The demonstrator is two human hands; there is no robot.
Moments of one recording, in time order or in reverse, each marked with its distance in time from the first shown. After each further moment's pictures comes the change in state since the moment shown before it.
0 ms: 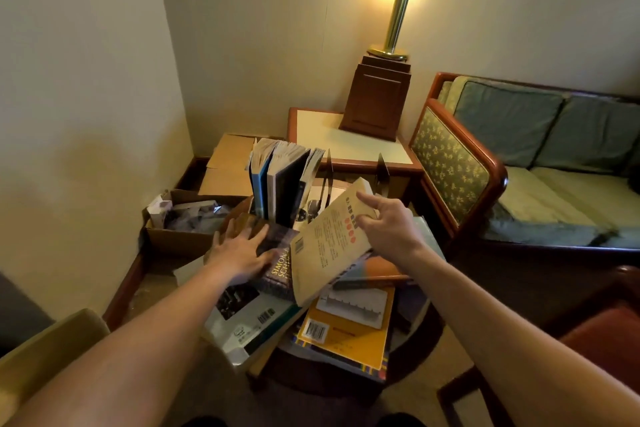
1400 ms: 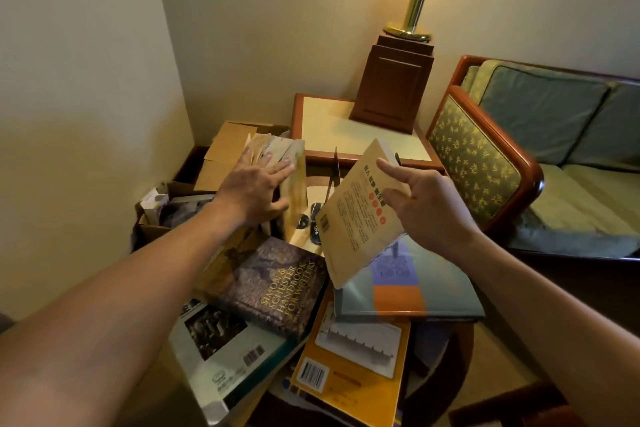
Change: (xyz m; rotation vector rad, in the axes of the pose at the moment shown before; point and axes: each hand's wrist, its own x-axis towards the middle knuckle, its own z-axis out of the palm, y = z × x) left_hand 0.103 0.032 -0.086 0.334 0.428 0.321; right_hand 0.070 -0.009 -0.040 -0.276 0.048 -0.239
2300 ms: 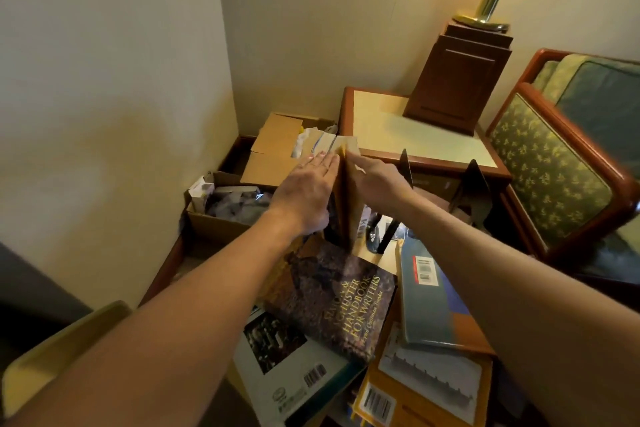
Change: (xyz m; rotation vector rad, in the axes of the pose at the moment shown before) left_hand -0.007 -0.021 0.018 -0.126 0.072 -0.051; right_hand 0.127 -0.032 0.149 -0.016 -0.269 0.055
